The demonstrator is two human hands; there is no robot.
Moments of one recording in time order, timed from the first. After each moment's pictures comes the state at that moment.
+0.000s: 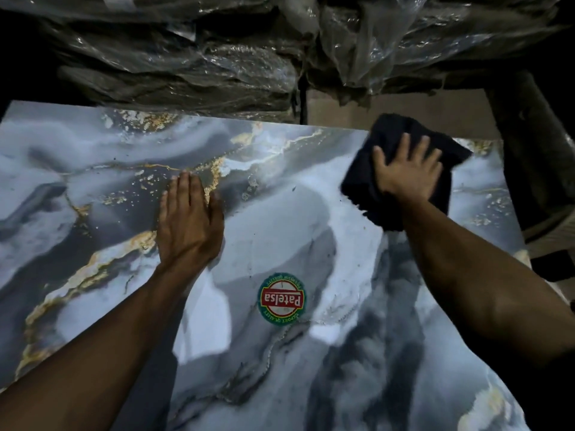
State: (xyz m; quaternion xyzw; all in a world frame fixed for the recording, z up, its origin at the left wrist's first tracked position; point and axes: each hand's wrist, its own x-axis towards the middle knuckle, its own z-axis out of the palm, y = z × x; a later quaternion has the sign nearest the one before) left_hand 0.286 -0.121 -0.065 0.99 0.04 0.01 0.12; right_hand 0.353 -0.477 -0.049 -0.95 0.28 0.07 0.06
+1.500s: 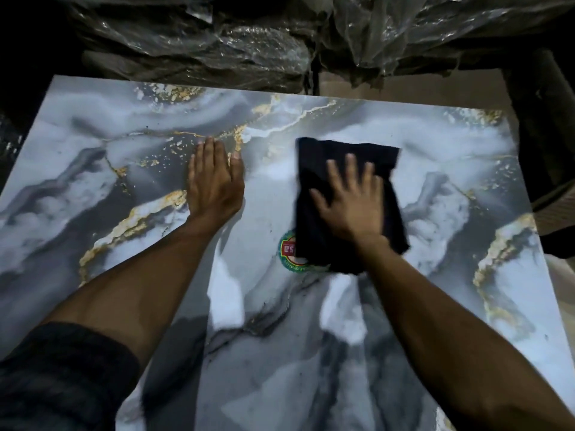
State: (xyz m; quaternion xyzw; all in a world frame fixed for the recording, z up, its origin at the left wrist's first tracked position) left_hand 0.285 -0.118 -0.064 0.98 0.05 0.05 0.17; right_hand 0.229 -0.352 -0.058 -0.99 0.07 0.07 0.04
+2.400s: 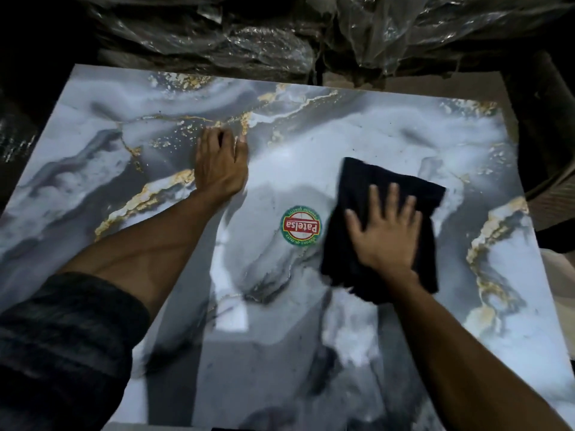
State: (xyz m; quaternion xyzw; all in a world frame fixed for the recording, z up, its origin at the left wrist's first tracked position) left_hand 0.278 -0.112 -0.049 0.98 0.03 0.02 0.19; right_hand 0.135 -0.385 -0.058 -0.98 0.17 0.07 0.03
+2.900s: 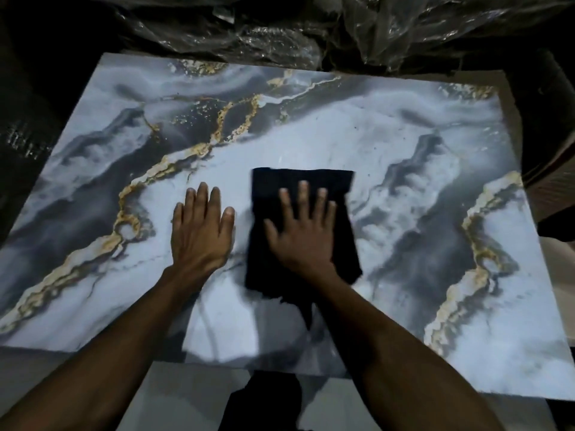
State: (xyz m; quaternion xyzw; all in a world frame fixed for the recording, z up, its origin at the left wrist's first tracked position) left_hand 0.086 -0.069 -0.047 0.99 0.04 -0.04 0.12; right_hand 0.079 -0.248 -0.057 -0.99 0.01 0.04 0.10
